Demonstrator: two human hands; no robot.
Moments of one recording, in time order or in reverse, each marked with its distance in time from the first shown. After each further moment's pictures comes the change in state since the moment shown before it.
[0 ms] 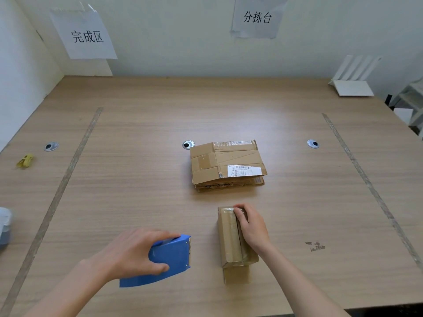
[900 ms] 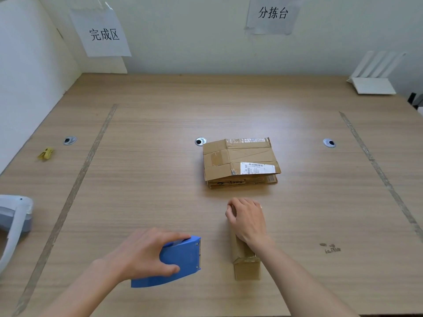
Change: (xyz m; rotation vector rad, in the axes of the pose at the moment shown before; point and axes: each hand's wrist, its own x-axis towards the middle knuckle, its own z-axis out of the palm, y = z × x) left_hand -0.012 -0.004 0.016 0.000 0.044 -0.015; right_hand 0.008 -0.030 0.038 -0.545 0.035 -0.287
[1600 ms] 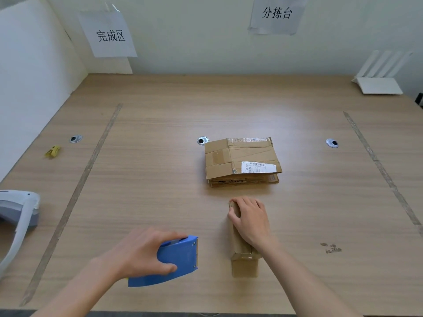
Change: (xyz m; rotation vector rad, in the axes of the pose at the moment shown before) left_hand -0.011 0.007 -0.002 -0.024 0.005 -0.033; right_hand -0.008 0.012 -0.006 0.047 -0.038 -0.003
